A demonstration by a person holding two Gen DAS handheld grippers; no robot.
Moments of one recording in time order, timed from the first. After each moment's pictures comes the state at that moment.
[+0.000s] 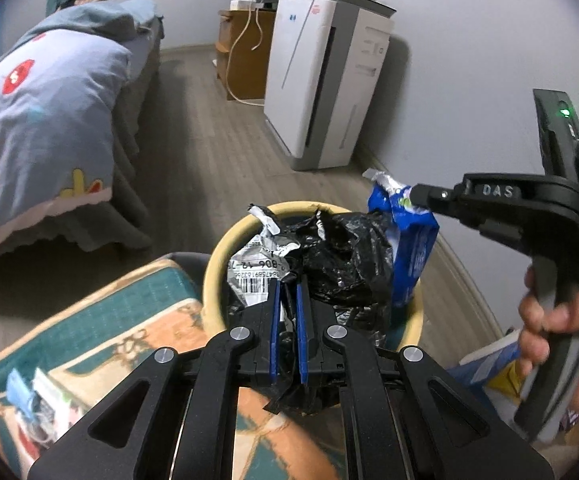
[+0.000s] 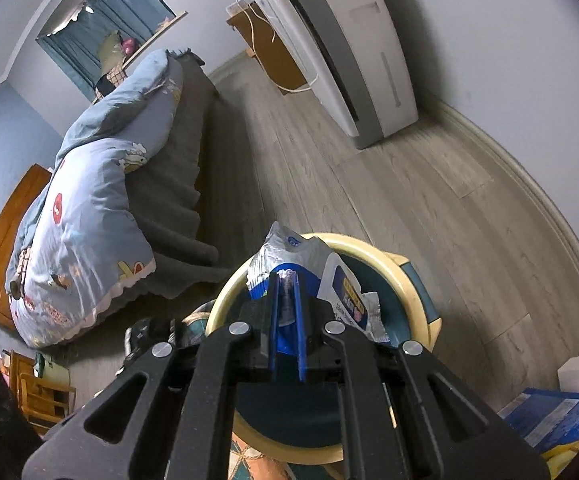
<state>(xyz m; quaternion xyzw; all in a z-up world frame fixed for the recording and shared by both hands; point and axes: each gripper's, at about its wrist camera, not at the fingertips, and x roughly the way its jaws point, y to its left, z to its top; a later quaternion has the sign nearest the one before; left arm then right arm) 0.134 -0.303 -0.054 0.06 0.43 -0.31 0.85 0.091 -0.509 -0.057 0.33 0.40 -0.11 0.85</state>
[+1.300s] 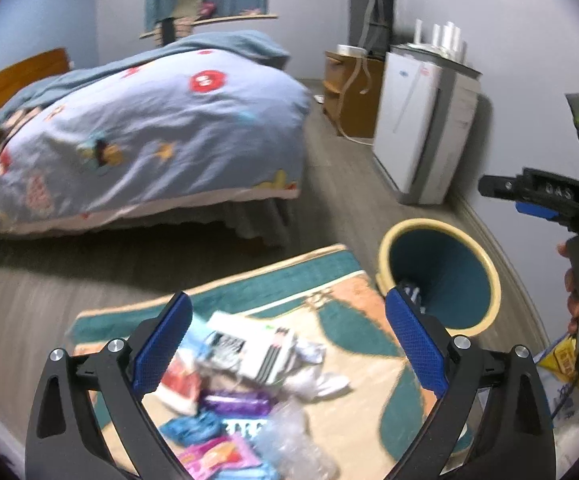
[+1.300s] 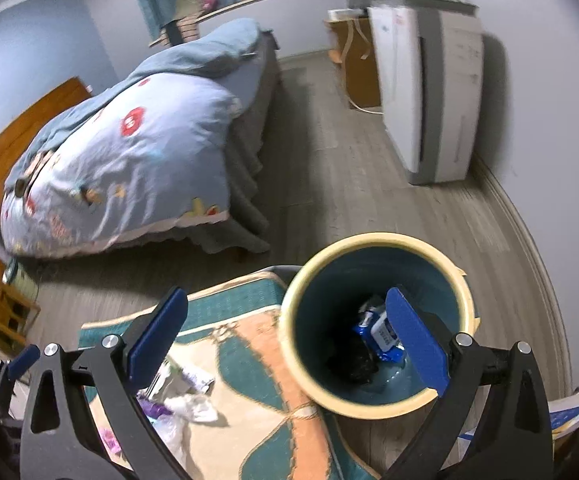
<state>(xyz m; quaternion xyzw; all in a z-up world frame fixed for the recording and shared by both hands) 0.071 -0.091 0.020 0.05 0.38 -0.15 0.91 0.086 -0.353 0.024 0.16 0.41 -0.04 0.90</state>
